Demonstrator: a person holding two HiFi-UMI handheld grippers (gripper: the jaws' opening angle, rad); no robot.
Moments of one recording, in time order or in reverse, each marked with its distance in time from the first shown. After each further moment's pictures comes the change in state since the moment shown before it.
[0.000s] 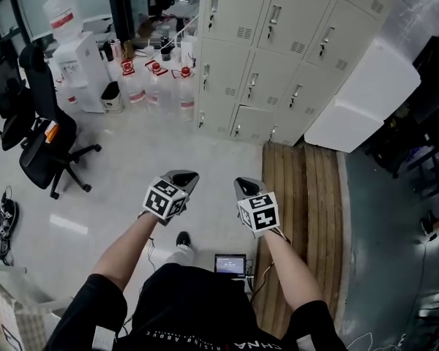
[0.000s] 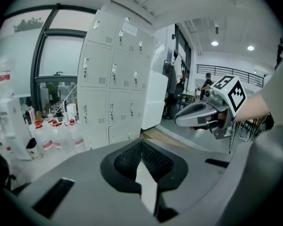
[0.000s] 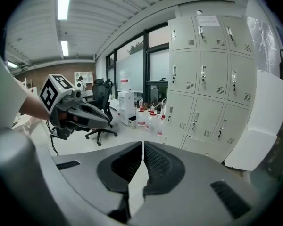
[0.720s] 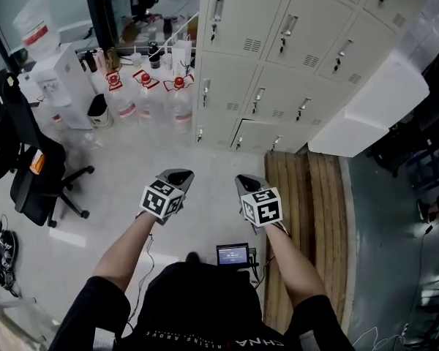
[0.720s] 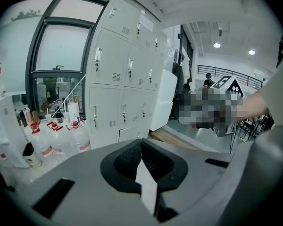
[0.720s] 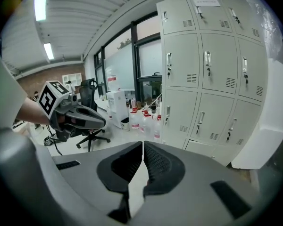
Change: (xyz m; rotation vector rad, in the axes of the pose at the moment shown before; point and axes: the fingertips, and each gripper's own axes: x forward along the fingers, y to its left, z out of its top) left arm 0.072 0.228 0.058 -0.022 0.019 -0.042; right arm 0.194 -0.063 0.115 0.095 0.044 -0.038
